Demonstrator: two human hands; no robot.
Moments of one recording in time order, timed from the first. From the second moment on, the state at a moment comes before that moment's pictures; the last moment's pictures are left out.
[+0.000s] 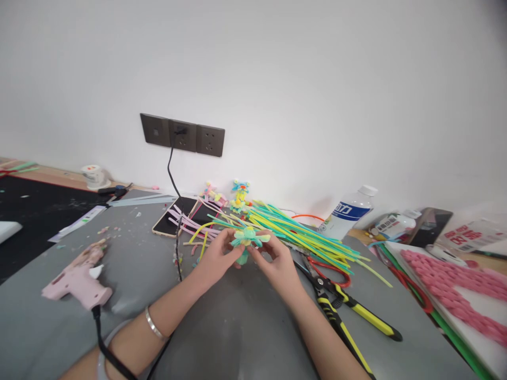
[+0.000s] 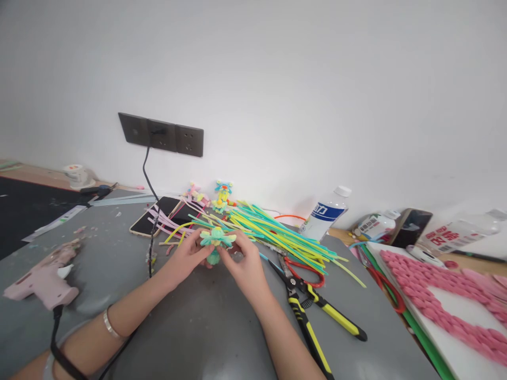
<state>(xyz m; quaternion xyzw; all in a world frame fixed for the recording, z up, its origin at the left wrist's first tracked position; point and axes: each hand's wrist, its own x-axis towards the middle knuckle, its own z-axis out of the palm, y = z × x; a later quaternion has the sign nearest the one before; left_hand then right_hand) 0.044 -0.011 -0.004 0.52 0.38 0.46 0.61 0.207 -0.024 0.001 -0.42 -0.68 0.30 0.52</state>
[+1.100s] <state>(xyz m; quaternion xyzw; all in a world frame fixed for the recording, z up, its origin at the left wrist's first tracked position) 0.043 -0.014 -0.001 0.49 0.40 0.45 0.63 0.204 -0.031 0.007 -0.42 -0.72 0.24 0.50</state>
